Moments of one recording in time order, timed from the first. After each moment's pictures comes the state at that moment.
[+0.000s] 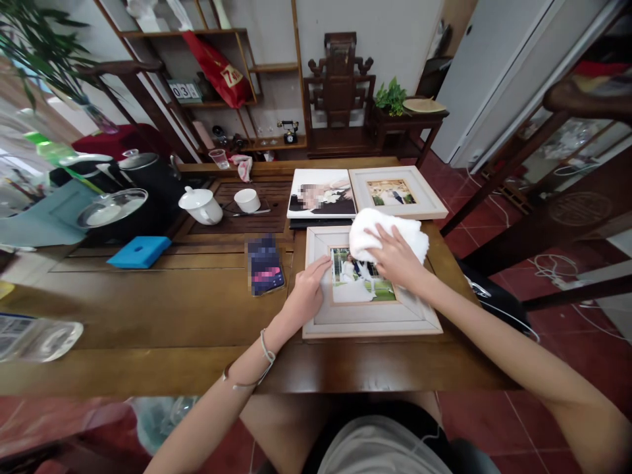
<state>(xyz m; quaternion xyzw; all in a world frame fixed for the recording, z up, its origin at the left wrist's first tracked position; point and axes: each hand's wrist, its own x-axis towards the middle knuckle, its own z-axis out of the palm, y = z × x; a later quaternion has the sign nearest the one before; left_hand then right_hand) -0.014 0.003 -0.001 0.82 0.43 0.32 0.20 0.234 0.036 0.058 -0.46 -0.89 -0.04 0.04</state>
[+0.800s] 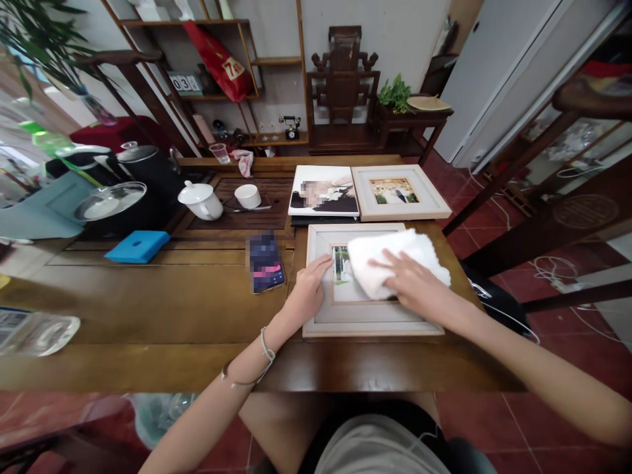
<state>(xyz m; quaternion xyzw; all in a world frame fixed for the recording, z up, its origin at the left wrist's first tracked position) -0.013 0.003 -0.002 0.82 0.44 0.32 0.20 0.252 -0.015 0.077 -0.41 -0.91 0.07 0.02</state>
